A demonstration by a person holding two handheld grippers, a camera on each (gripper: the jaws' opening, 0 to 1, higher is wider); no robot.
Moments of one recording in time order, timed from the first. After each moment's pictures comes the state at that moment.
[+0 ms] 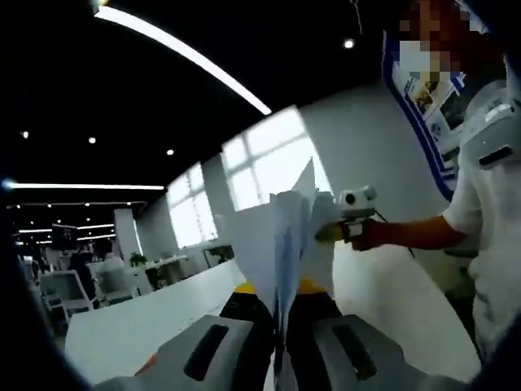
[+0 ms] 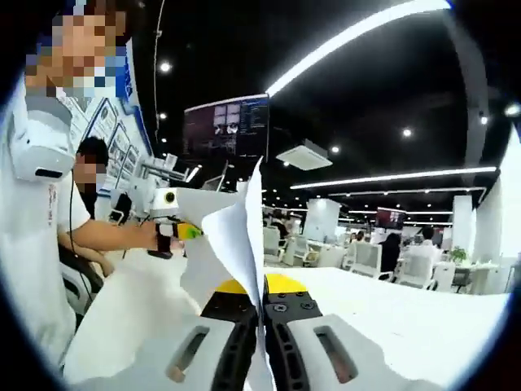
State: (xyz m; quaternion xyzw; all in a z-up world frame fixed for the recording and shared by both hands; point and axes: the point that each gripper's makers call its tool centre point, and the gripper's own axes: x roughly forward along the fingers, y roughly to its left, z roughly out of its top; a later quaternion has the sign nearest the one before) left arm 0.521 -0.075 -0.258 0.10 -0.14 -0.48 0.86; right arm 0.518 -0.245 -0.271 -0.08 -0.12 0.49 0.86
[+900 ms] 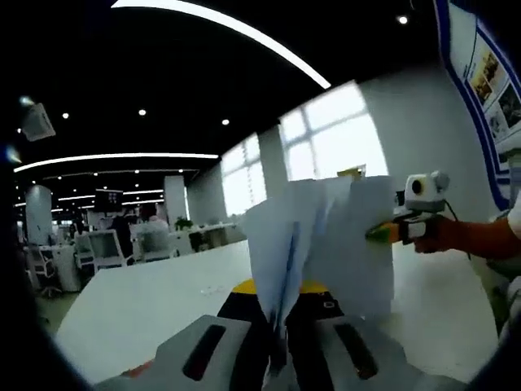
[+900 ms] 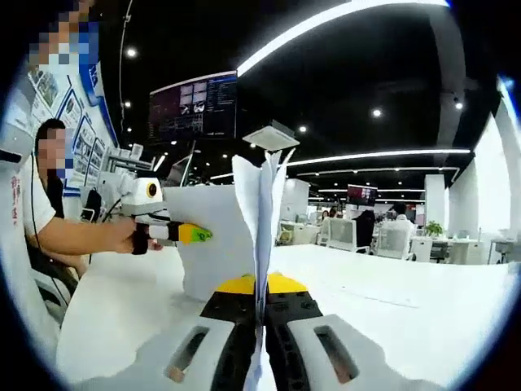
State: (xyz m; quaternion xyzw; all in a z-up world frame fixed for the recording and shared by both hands) left arm 0.568 -0.077 -0.274 0.04 -0.08 -0.39 0.92; right arm 0.546 -0.235 -0.289 -0.04 -0.08 0.43 0.90
